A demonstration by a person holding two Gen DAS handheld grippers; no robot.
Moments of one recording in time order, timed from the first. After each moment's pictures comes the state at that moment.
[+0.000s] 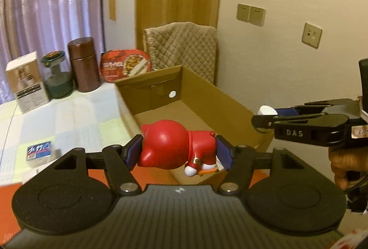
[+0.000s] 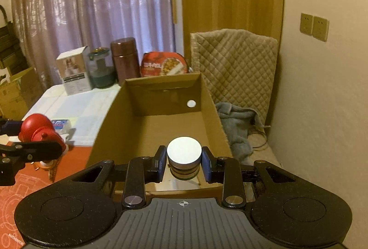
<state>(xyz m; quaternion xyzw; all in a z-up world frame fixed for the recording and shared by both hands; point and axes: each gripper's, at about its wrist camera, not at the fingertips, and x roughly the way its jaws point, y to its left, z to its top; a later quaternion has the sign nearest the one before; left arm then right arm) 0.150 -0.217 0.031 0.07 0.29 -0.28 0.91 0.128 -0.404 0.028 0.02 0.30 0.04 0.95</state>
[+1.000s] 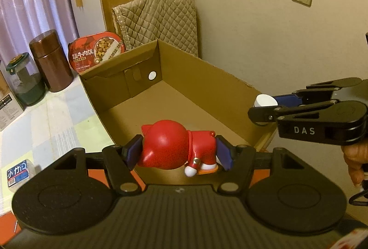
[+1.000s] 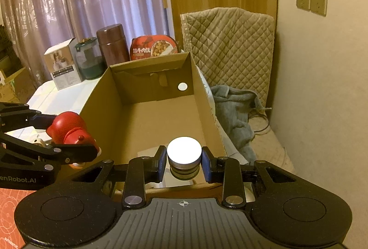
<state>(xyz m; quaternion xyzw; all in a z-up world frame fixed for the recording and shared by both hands) 0.197 -0.269 -0.010 0.15 0.33 -0.32 0.88 0.154 -0.428 -0.004 0.04 0.34 0.04 0.94</state>
